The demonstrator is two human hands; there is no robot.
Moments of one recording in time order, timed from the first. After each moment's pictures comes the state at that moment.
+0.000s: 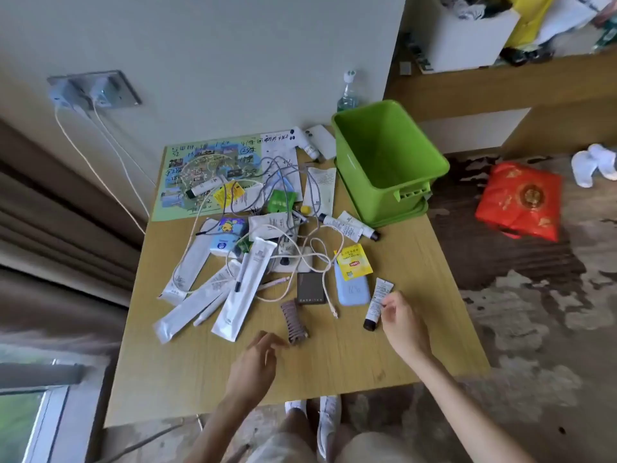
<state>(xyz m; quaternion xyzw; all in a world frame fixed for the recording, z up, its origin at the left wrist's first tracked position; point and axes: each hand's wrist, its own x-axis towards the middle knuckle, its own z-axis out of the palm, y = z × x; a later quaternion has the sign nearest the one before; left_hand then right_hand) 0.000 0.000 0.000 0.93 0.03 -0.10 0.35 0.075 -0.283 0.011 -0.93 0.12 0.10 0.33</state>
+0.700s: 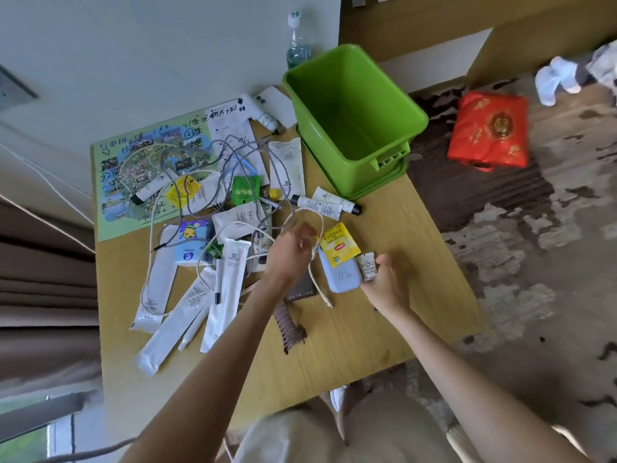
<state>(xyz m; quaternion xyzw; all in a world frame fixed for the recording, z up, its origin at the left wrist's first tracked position) 0.201 -0.079 0.032 0.92 -0.07 -0.10 0.37 0.121 -0.263 -0.015 -0.89 0.25 0.12 0.36</state>
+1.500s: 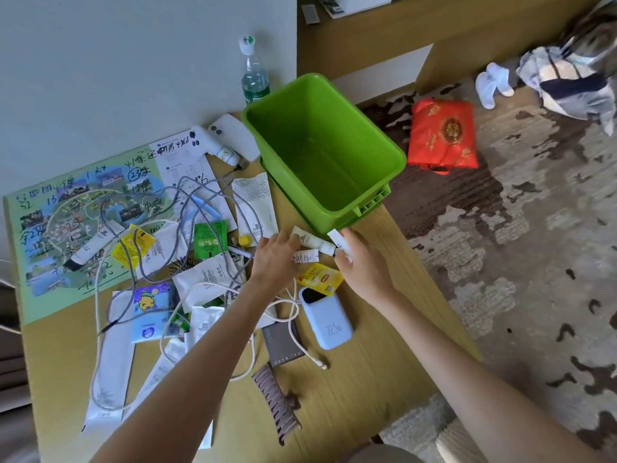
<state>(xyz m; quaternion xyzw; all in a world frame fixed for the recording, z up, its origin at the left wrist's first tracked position) 0.312 -0.104 -0.008 0.95 -0.25 -0.14 0.10 0.237 -0.275 0.024 -0.95 0.09 0.02 0.29</state>
